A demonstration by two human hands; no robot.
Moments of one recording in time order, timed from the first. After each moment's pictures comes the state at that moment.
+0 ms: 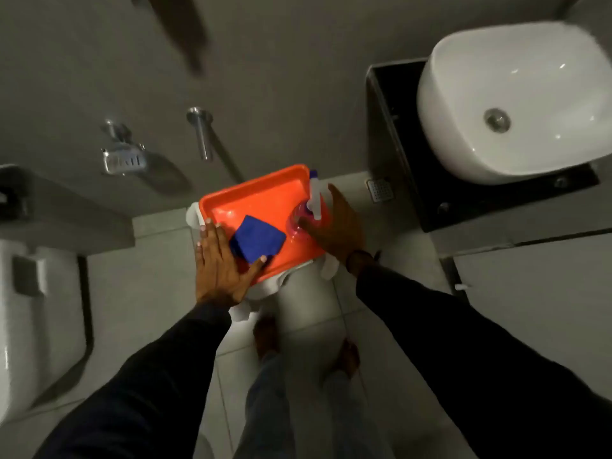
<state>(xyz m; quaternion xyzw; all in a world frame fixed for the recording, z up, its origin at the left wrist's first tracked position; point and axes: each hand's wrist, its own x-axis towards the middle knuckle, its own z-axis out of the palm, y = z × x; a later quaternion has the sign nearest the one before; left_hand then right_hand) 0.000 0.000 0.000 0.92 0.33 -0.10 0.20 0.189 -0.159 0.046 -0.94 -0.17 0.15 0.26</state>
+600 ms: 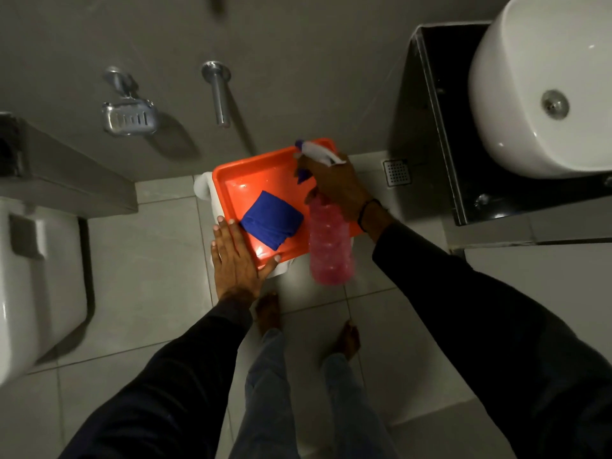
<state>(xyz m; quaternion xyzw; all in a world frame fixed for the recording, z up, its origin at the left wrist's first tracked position) -0.021 -0.016 -0.043 0.89 0.38 -0.12 0.24 0.216 -0.075 0.051 -0.78 -0.06 0.35 0.51</state>
